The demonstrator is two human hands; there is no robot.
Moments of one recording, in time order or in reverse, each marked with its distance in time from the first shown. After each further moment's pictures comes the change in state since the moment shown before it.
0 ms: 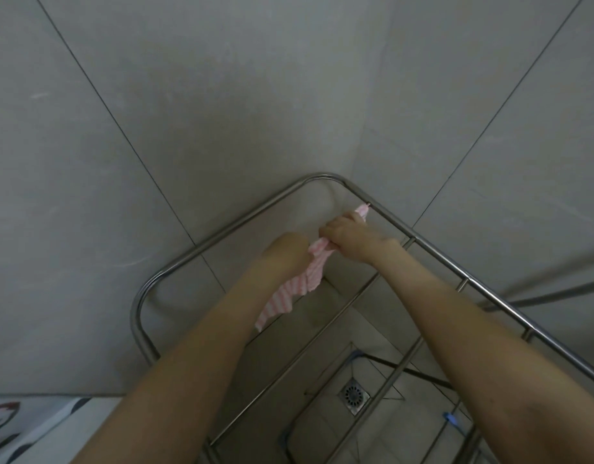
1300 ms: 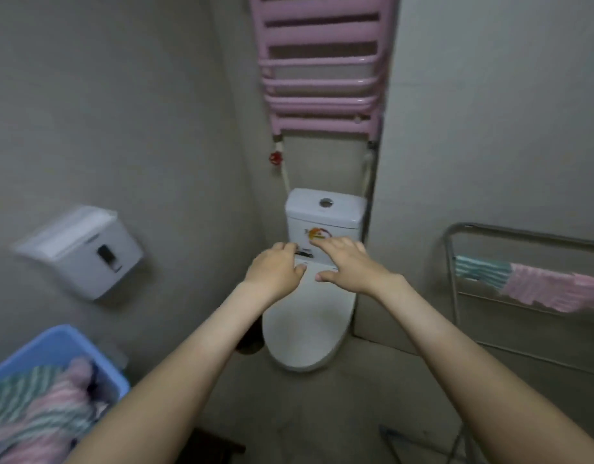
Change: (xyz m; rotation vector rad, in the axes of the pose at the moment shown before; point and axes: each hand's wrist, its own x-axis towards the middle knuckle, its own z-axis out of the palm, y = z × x) left_hand -0.607 -0.040 0.110 -0.220 0.594 -0.948; right_hand -0.284 -0.458 -0.124 0.321 0.052 -0.871
